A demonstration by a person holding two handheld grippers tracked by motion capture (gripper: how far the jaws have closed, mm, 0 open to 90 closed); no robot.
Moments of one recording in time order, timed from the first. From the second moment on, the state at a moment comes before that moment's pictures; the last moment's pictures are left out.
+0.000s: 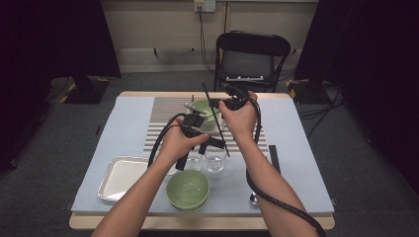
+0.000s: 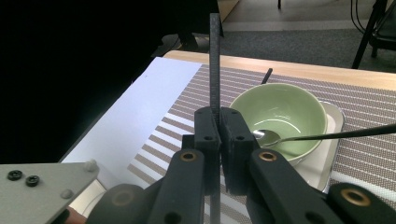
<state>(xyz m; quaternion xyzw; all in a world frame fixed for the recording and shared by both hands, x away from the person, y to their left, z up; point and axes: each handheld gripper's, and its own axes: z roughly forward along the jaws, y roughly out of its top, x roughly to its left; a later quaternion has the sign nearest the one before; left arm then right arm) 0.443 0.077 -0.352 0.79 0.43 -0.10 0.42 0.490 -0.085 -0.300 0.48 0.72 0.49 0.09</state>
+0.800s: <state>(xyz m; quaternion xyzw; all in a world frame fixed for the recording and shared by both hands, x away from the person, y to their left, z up) 0.444 0.070 -0.358 0.77 0.45 -0.13 0.44 0.490 -0.081 -0.302 0.49 0.71 0.50 0.07</state>
